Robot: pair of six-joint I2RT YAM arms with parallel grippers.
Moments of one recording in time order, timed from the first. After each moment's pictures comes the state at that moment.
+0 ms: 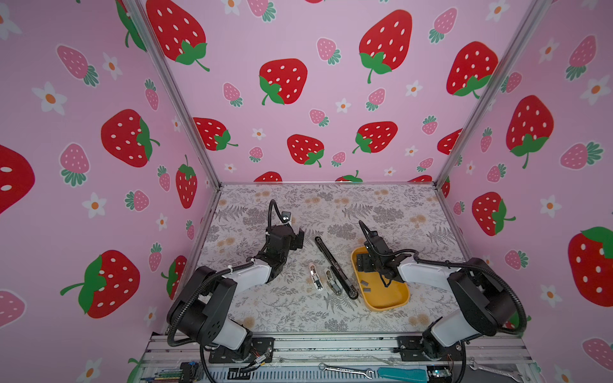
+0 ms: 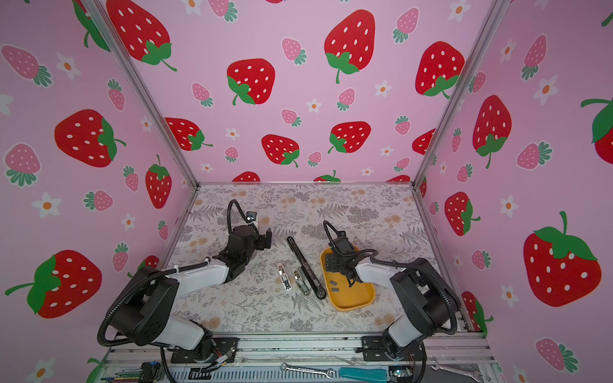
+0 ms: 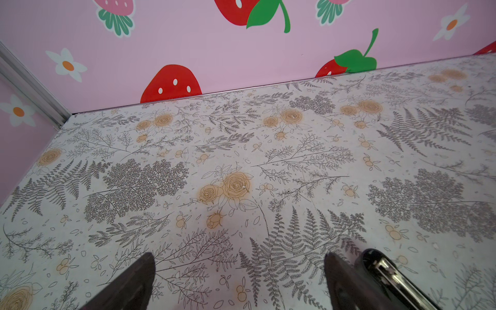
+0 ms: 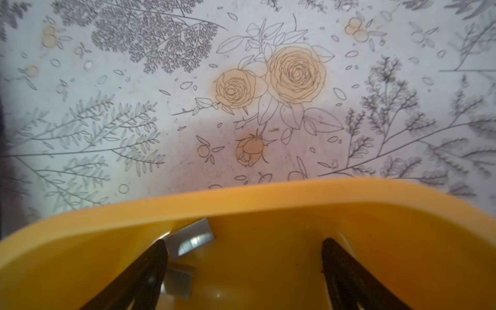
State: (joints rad) left arm -0.45 1.50 0.63 0.42 -0.36 -0.05; right arm 0.69 1.55 0.67 -0.11 0.25 0.42
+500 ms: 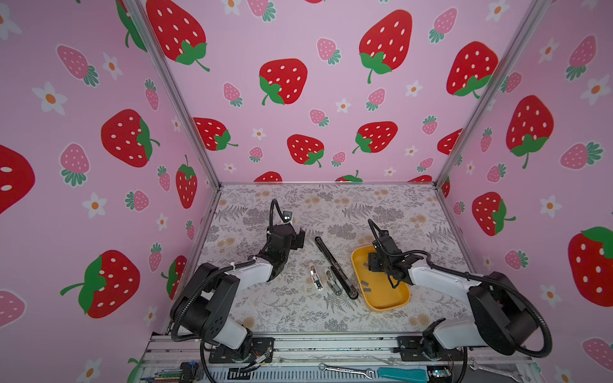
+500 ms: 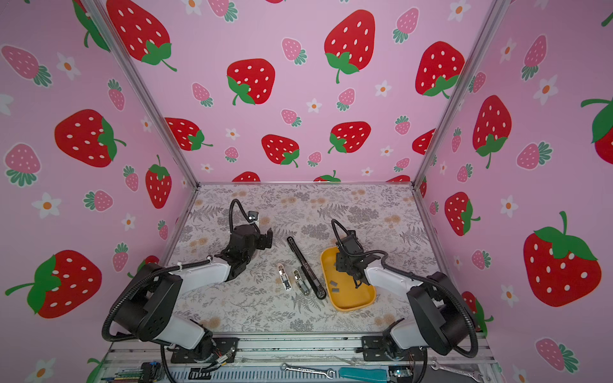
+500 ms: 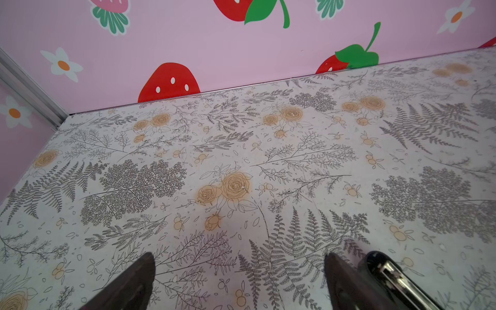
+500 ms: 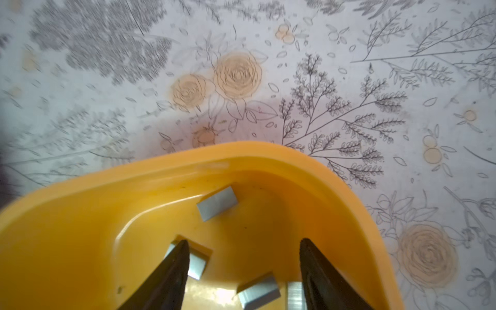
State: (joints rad) left arm -0.45 1.53 0.65 0.43 -0.36 -0.04; right arm 0.66 1.38 0.64 -0.21 0.27 0.45
